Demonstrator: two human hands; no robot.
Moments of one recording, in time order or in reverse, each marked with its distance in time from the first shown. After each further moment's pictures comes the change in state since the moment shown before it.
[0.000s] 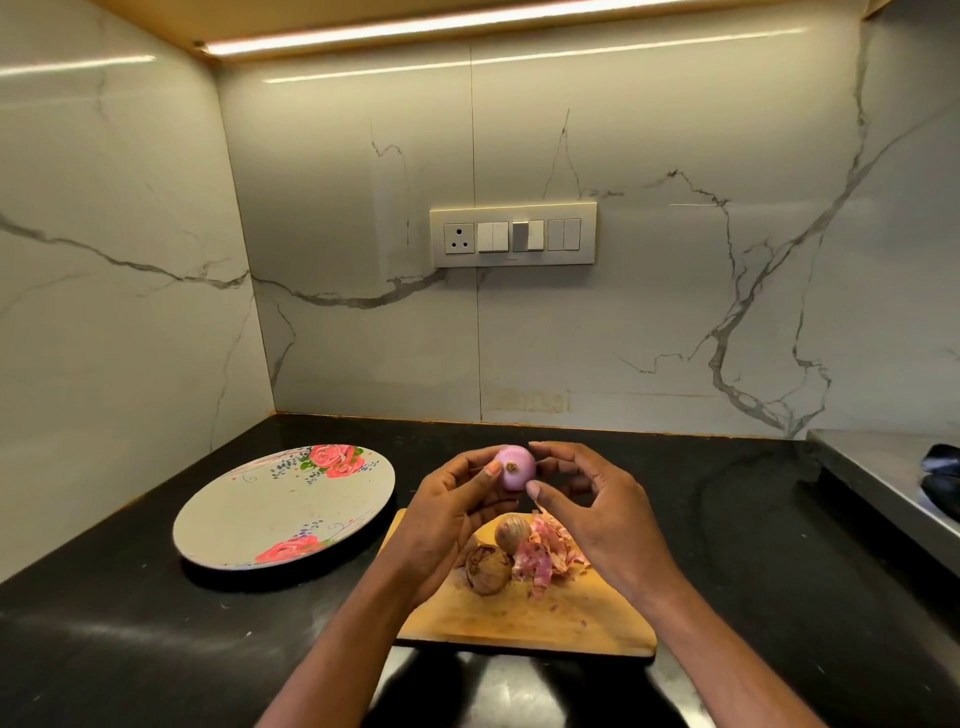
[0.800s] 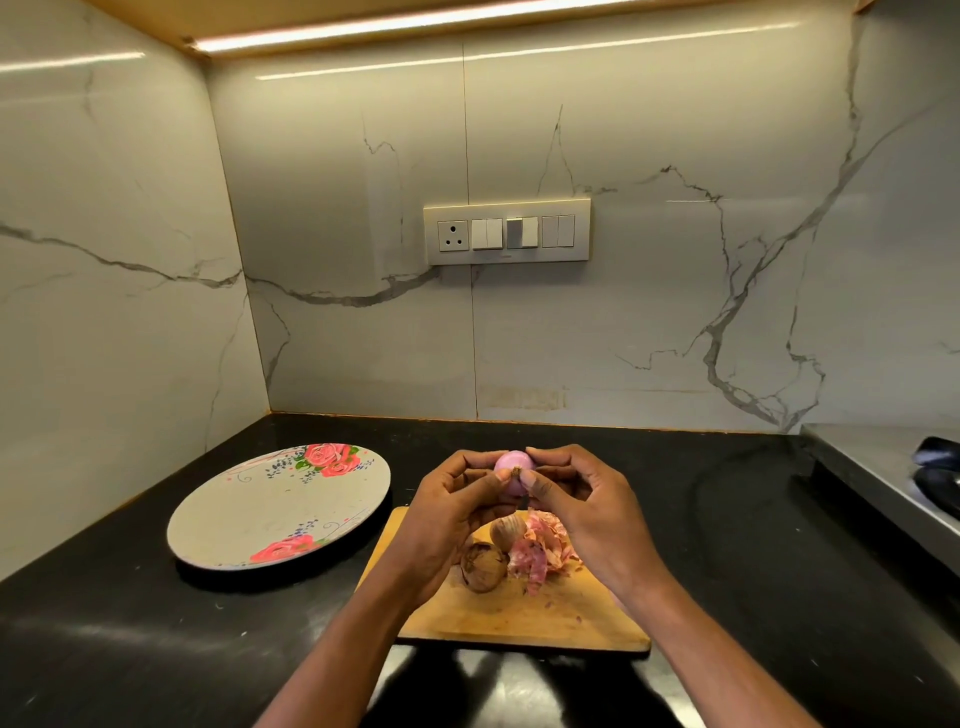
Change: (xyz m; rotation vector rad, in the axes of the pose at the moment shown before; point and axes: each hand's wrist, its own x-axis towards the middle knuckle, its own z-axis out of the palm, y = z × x) left_hand 0.001 -0.005 0.003 0.051 0.010 0.033; right_hand -0.001 0.001 0.007 0.234 0.027 0.136
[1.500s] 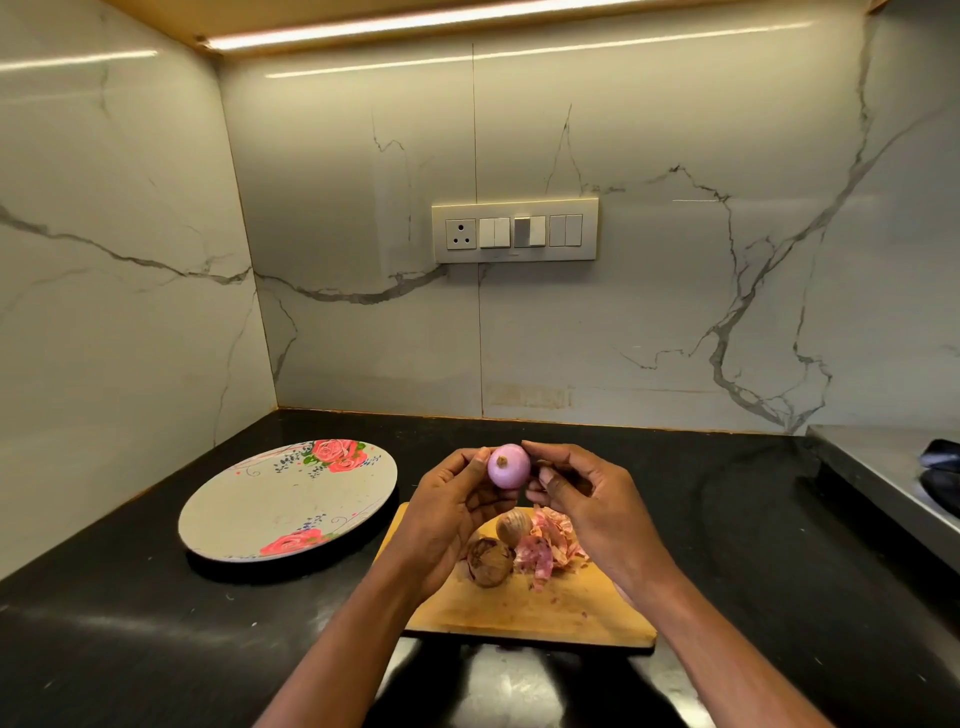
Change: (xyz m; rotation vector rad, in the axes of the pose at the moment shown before) left_hand 0.002 -0.001 -0.004 -0.078 0.071 -0.057; right_hand -0.002 -0.007 0.001 0.110 -0.090 0.024
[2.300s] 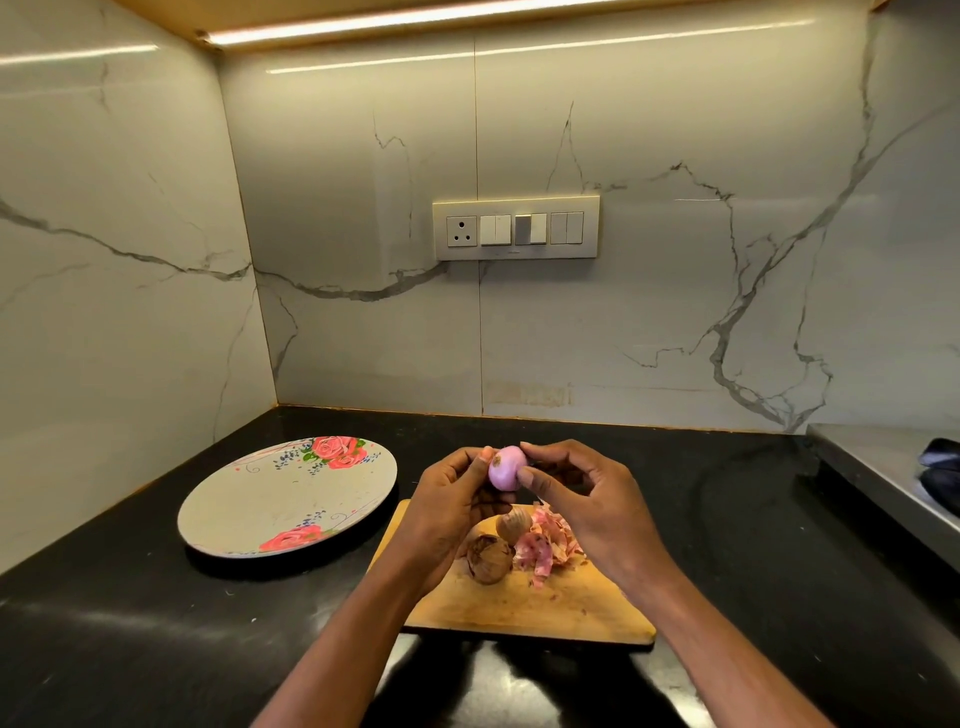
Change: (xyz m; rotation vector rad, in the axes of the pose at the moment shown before) left_hand 0.003 -0.005 -0.001 0.181 0.016 0.066; right_hand 0.001 0.001 -0.002 -0.228 0.027 -0.103
